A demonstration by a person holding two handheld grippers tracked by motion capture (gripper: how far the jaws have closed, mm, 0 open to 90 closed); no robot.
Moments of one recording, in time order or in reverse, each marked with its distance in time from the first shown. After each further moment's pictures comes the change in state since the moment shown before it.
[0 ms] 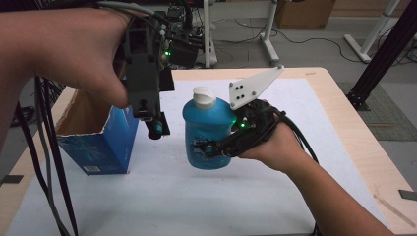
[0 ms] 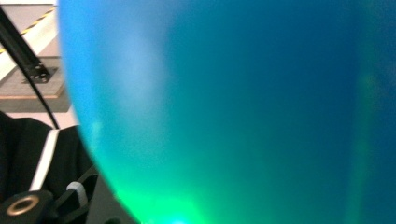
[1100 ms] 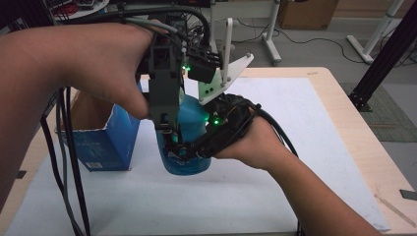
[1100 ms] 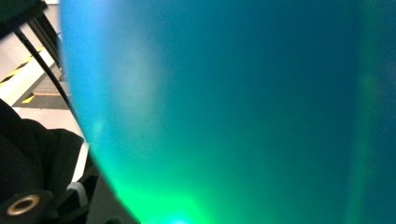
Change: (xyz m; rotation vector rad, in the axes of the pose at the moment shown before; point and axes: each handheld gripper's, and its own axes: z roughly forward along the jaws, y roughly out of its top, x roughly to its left) left arm -0.006 0.015 0.021 0.040 -0.014 -0.008; right arm 0.014 0.040 0.031 0.013 0.107 -0.006
